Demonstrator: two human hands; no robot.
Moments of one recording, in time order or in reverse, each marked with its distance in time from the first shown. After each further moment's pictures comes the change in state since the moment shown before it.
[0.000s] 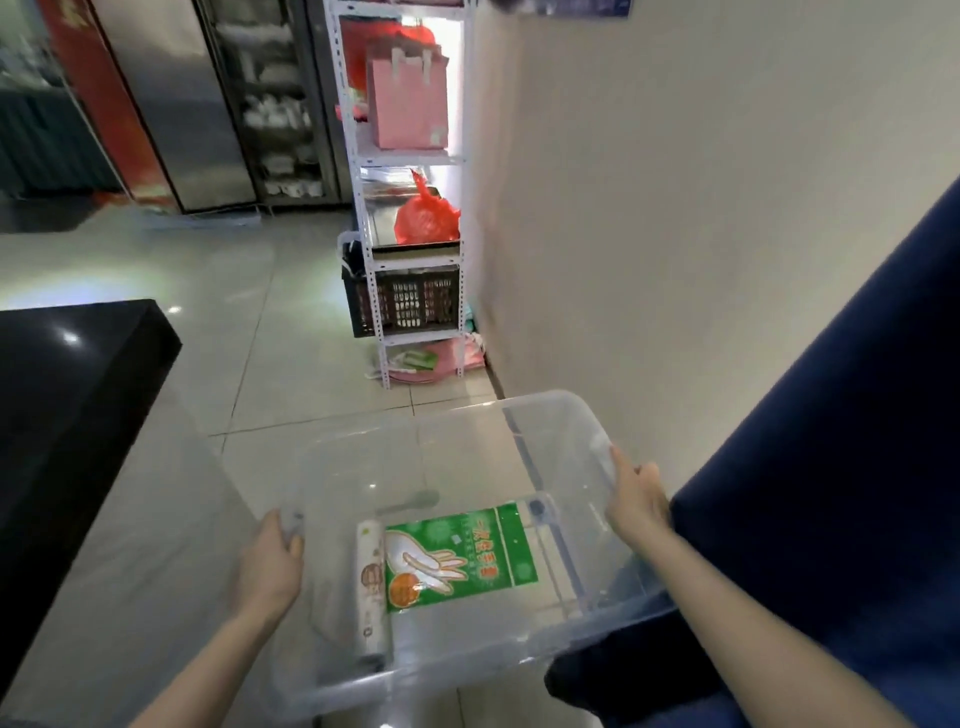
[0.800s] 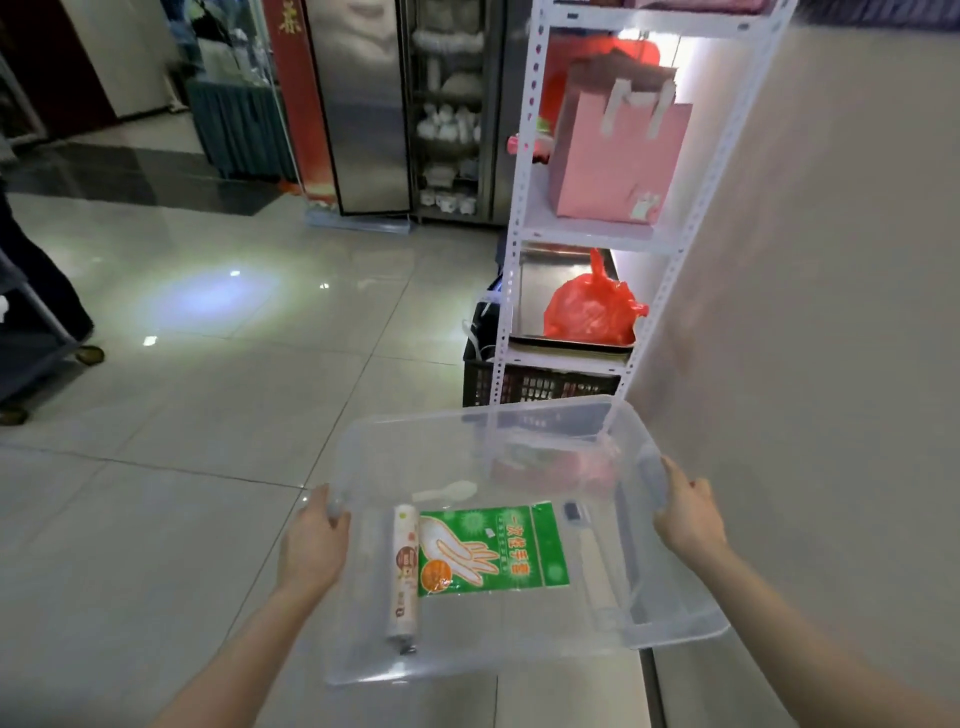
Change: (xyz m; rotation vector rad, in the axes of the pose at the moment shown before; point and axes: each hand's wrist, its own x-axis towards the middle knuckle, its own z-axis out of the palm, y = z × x) left_hand 0.513 0.114 0.032 -0.125 0.197 -0.137; right_hand 0.521 -0.364 0.104 0.123 -0.200 -0.260
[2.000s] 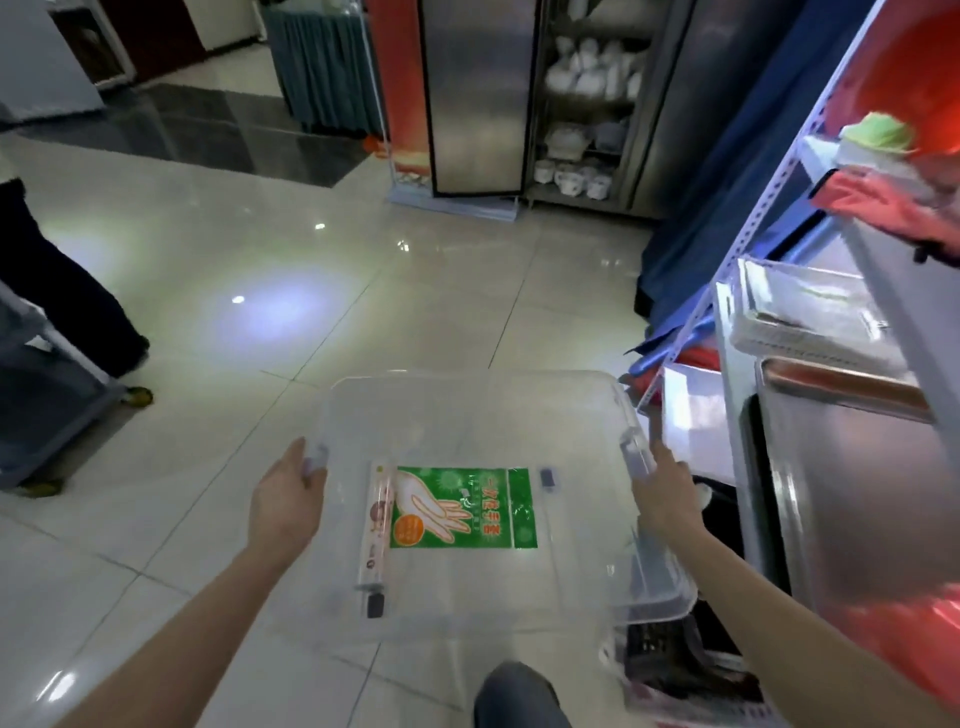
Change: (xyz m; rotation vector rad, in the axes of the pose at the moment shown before) left_hand 0.842 -0.039 -0.013 0.146 0.154 -0.106; right_hand 0.644 -0.580 0.292 -0.022 -0.155 -0.145
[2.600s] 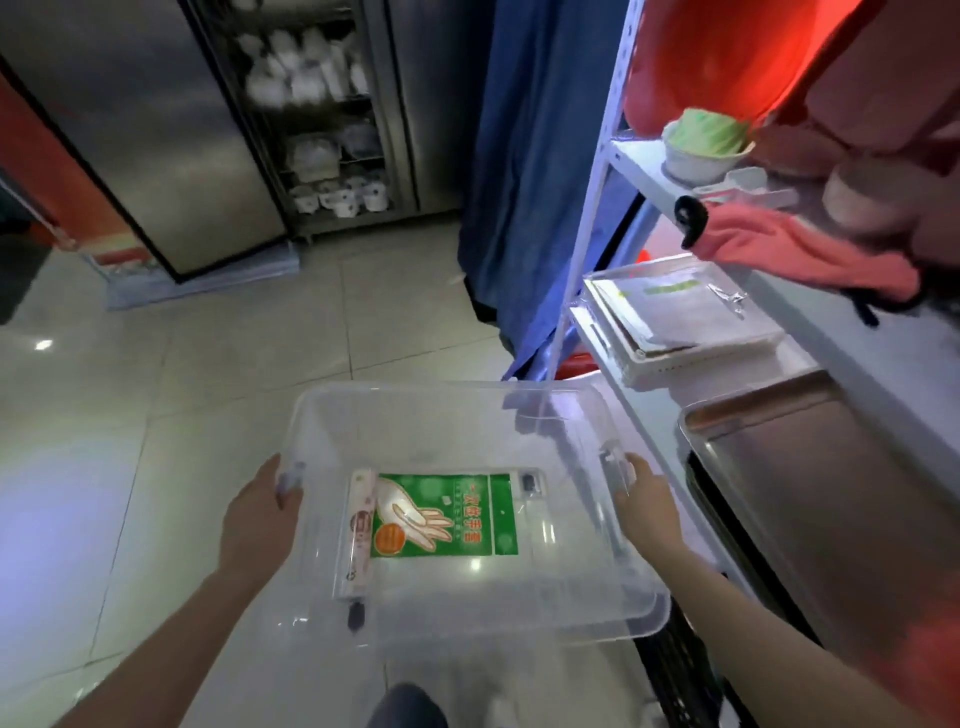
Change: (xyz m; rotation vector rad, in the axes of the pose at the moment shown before) left_hand 0.403 0.273 0.237 0.031 -0.369 0.478; right_hand 0.291 0.000 -0.027 0.260 0.258 0.516
